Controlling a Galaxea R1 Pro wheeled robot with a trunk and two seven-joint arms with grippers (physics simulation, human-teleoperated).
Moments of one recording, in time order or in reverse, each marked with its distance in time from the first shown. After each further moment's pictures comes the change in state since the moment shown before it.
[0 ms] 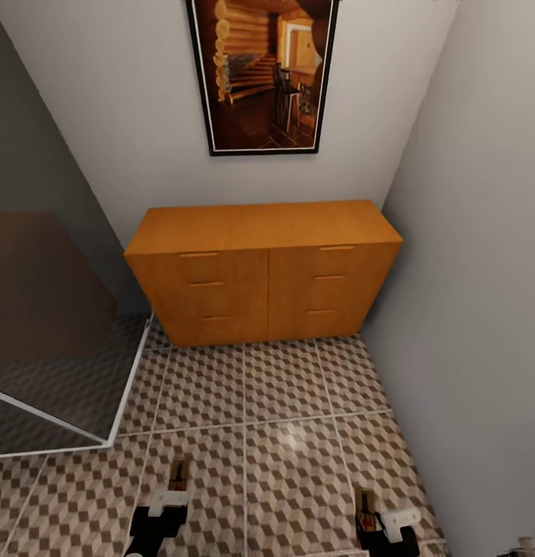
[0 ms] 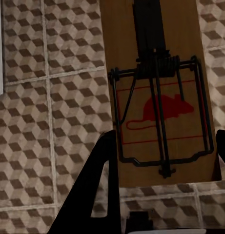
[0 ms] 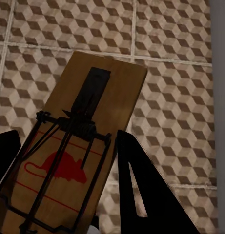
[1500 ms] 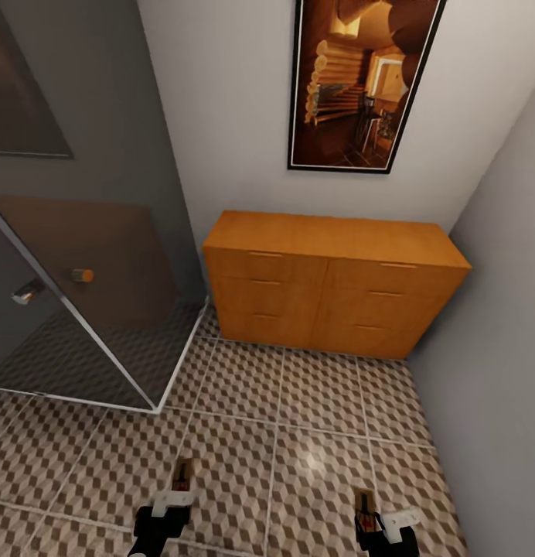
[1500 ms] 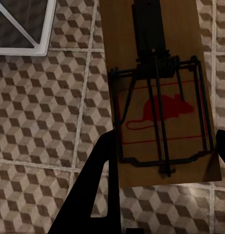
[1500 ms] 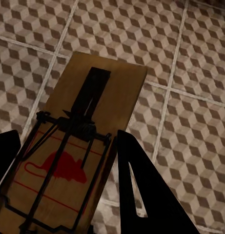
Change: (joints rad) left arm 0.000 -0.012 0.000 0.000 0.000 0.003 0.001; right arm 0.000 0.003 -0.001 0.003 0.000 -0.002 -0.003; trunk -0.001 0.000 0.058
